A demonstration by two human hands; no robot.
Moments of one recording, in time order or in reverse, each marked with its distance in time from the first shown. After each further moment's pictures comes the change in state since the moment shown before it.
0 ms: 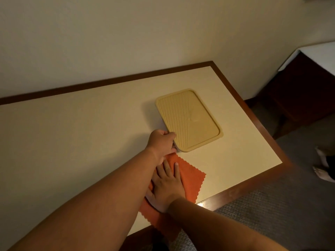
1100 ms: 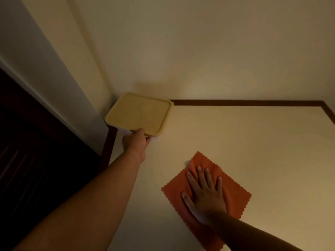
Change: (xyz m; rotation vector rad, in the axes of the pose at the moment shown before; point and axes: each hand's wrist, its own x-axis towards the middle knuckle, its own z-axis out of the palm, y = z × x) left_hand -0.045 0.086 -0.397 -0.657 0.731 0.241; right_hand 0.088 -0.168 0.014 -0.147 -0.039 -0.138
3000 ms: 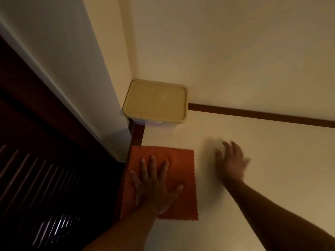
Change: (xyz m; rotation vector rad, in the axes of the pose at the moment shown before) left_hand 0.052 -0.054 -0.128 1.855 -0.261 0.610; right_hand 0.181 -0.046 -0.060 0.274 0.365 0.346
